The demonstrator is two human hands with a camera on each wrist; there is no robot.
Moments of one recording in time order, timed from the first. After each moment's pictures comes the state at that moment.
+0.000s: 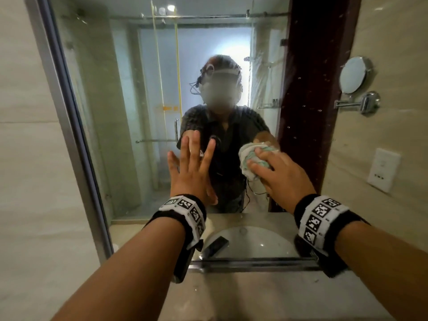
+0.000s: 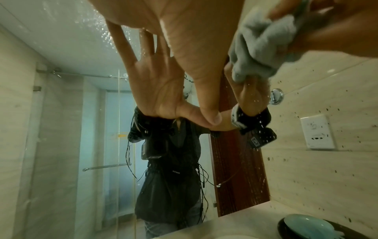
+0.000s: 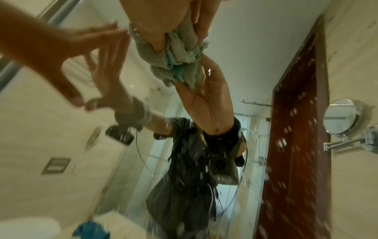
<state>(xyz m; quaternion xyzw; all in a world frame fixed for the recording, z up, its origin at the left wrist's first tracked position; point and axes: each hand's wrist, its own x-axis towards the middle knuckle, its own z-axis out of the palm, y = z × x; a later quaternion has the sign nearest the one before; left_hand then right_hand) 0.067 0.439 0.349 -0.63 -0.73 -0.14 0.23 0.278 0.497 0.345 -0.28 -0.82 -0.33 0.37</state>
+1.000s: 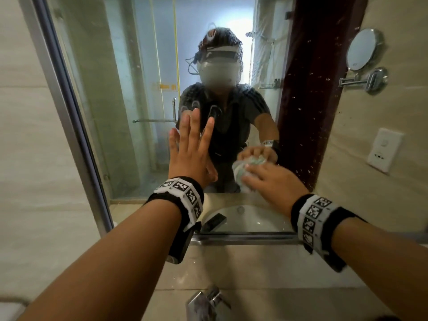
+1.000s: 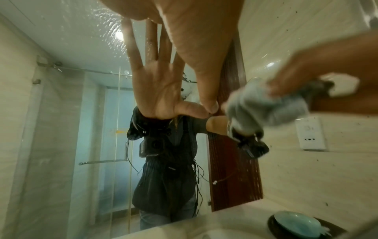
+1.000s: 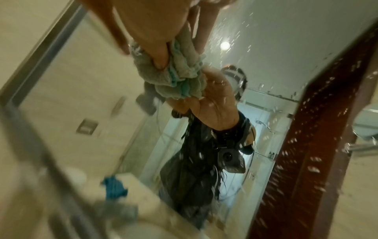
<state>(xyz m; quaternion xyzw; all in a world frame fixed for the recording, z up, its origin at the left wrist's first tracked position) 0.066 0.434 0.326 -0.64 -0.70 -0.20 0.26 0.278 0.484 0.288 -0.26 -0.88 -0.31 0.24</state>
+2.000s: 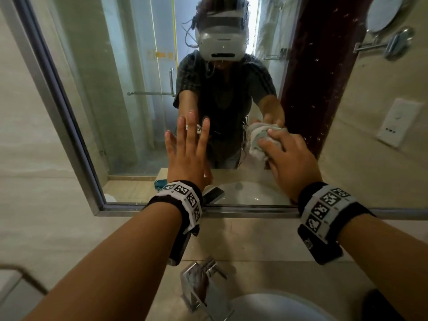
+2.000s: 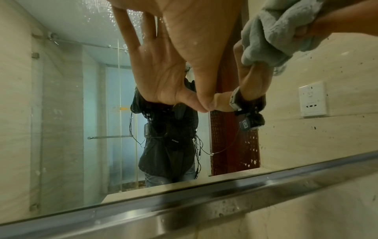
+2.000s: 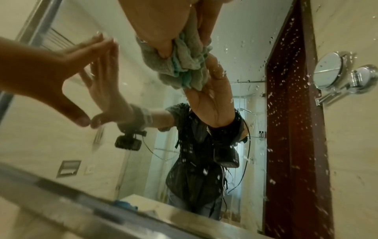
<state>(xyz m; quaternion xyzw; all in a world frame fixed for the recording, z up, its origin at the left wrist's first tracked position) 0.069 0.438 0.244 -0.62 -0.74 -0.15 0.21 0.289 0.489 0.247 -0.33 -0.81 -0.27 0.41</state>
